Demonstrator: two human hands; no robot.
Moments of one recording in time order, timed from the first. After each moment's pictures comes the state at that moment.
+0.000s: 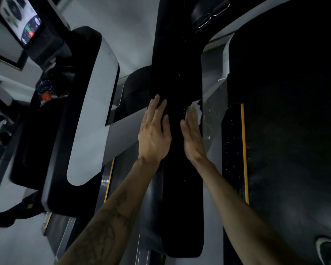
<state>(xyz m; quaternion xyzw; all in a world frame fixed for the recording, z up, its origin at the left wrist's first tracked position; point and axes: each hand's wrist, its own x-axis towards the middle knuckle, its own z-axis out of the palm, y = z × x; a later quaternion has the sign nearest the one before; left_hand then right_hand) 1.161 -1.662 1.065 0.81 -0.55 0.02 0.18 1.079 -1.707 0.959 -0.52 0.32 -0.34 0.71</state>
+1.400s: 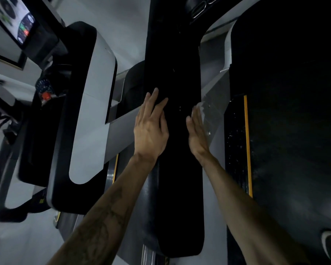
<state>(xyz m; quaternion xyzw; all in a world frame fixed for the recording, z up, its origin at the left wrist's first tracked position) 1.157 -1.675 1.071 0.79 -0.60 0.07 0.12 1.079 -1.721 0.924 -0.48 0.35 -0.31 0.75</state>
